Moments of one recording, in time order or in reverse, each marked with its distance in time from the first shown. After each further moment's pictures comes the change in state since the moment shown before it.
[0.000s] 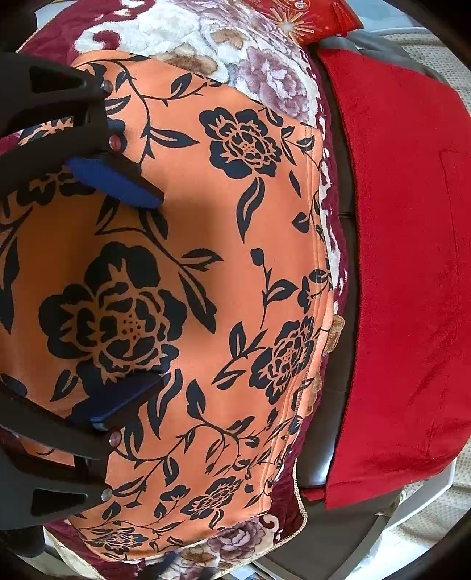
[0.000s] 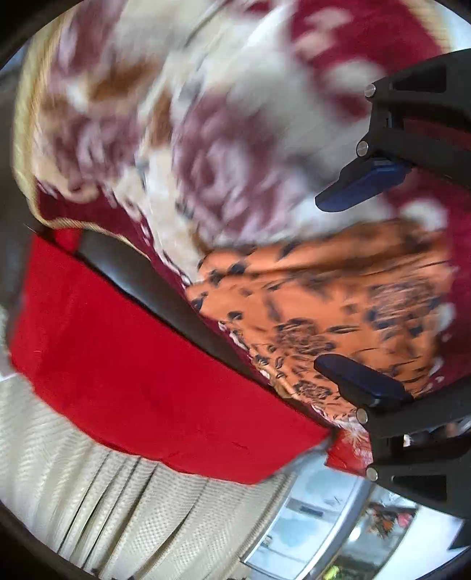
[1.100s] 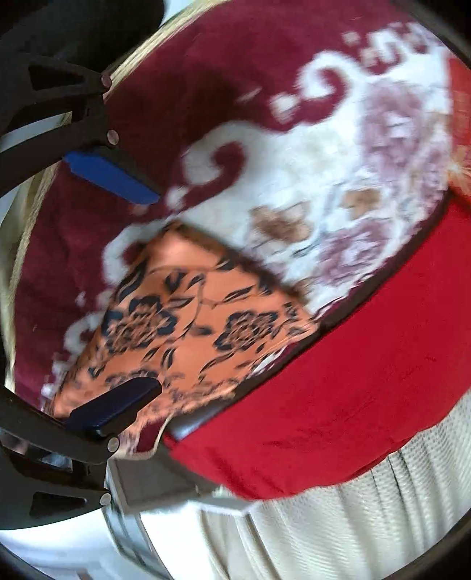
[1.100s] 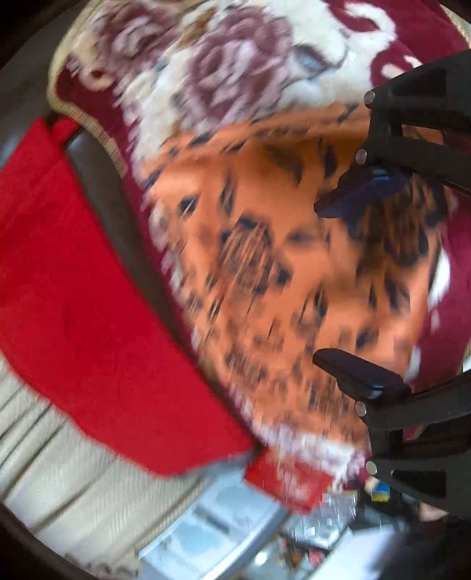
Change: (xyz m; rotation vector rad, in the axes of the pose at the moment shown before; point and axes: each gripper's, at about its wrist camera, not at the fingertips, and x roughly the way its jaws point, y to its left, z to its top) left arm -0.079 0.202 -0.082 -0.731 -0.029 -0.400; right arm 0.051 0.073 -0.047 -0.300 0.125 -0.103
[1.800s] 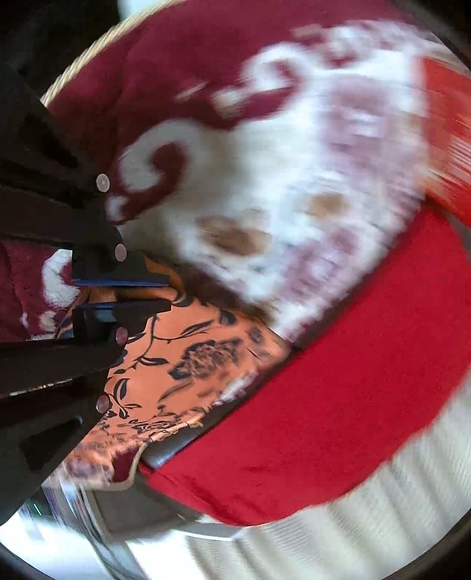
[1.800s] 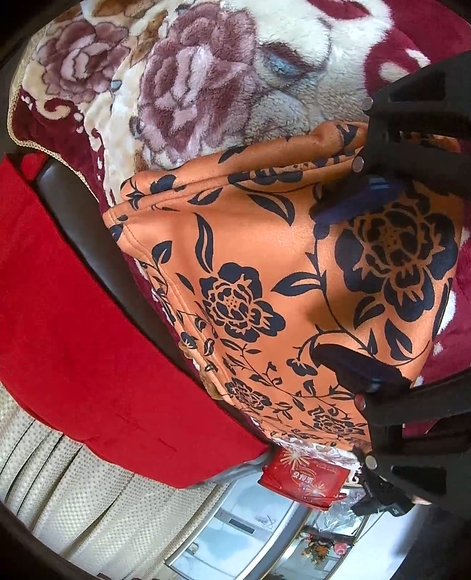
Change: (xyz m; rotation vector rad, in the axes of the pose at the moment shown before) left arm 0.009 -0.025 0.012 0.145 -0.206 0.181; right arm 0.003 -0.030 -0.007 0.086 -0.011 0.078
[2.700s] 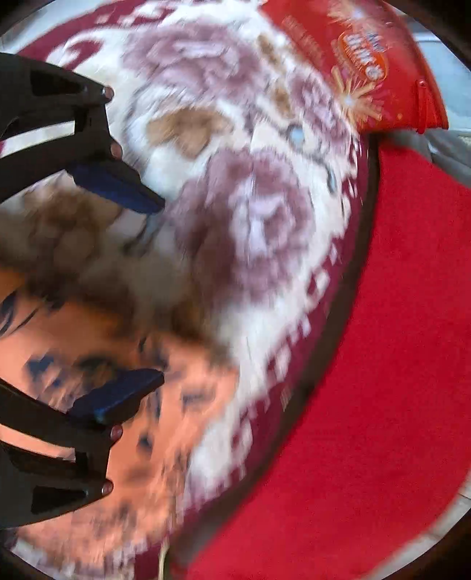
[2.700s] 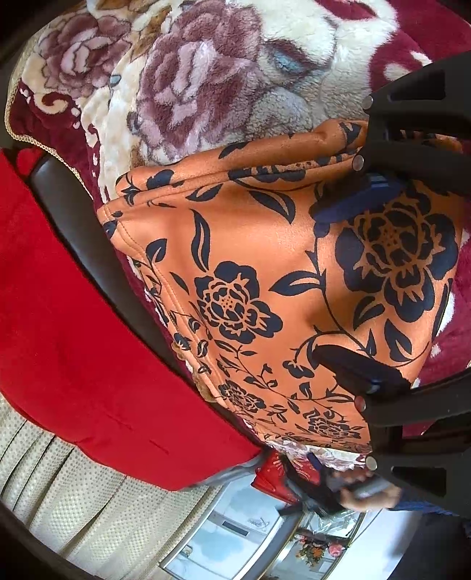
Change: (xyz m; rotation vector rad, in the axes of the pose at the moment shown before) left arm 0.140 -0.049 0.095 0.252 0.140 0.402; right arm 0.004 0.004 0.002 -0.007 0.031 -0.013
